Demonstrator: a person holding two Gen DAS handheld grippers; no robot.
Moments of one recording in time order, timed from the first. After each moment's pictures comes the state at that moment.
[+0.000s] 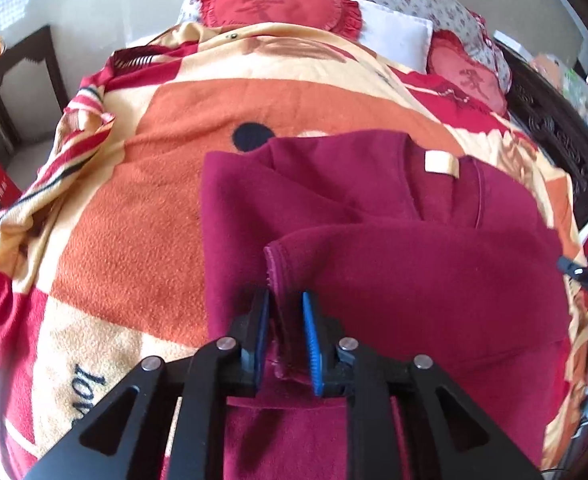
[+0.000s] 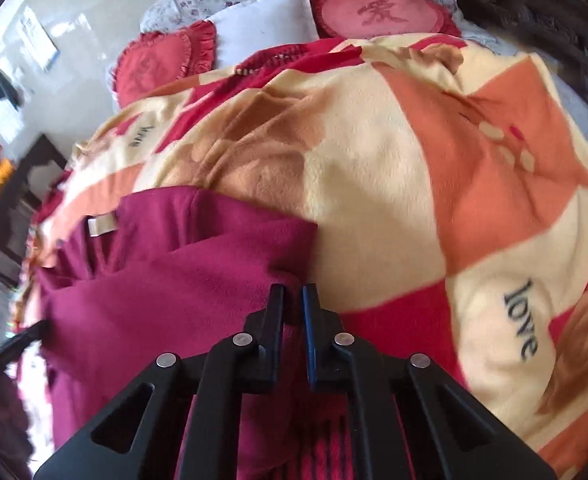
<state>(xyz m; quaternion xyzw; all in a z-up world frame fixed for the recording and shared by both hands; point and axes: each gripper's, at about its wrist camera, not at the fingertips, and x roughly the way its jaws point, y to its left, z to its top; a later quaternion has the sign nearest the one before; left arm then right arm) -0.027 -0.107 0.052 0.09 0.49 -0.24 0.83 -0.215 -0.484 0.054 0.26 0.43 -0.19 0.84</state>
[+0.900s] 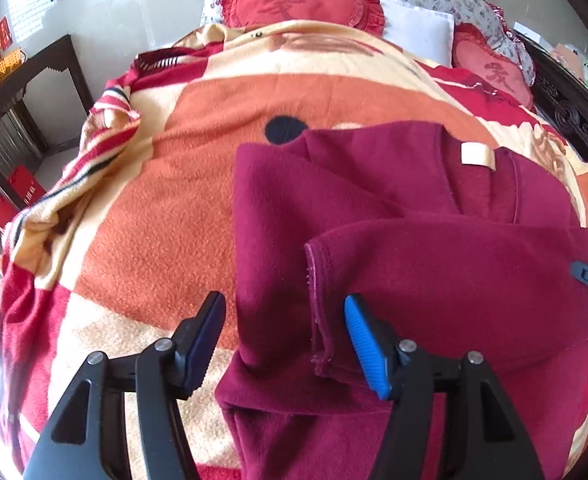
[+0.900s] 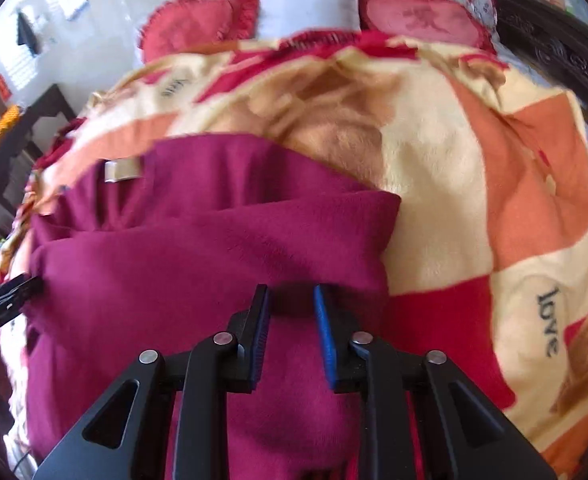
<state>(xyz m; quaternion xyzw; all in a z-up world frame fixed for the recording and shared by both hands) -0.022 -0.101 0.039 0.12 0.49 -0.19 0.84 -0.171 -0.445 0.034 0.19 0.48 -0.18 0.84</state>
